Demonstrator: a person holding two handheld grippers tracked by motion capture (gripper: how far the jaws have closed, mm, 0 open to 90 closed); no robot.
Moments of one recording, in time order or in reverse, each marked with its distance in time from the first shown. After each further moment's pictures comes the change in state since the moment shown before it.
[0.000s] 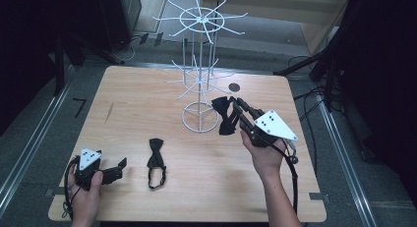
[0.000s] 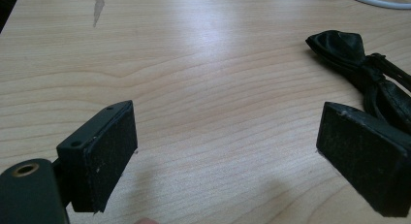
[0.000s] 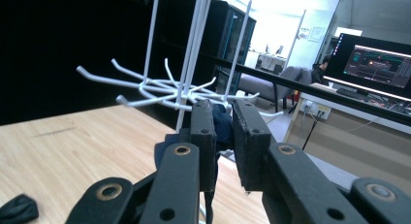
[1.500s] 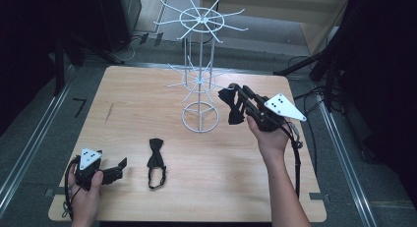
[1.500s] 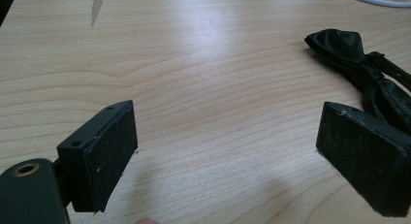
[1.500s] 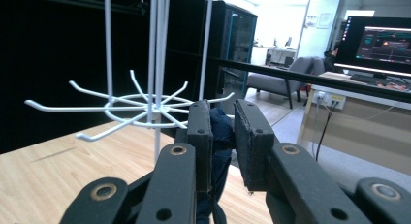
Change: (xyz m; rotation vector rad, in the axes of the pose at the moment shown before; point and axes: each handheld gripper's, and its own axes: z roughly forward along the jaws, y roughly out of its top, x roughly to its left) left arm 0.000 0.000 0.000 0.003 -0.002 0.001; right arm -0.037 0.000 0.019 -0.001 0.035 0.123
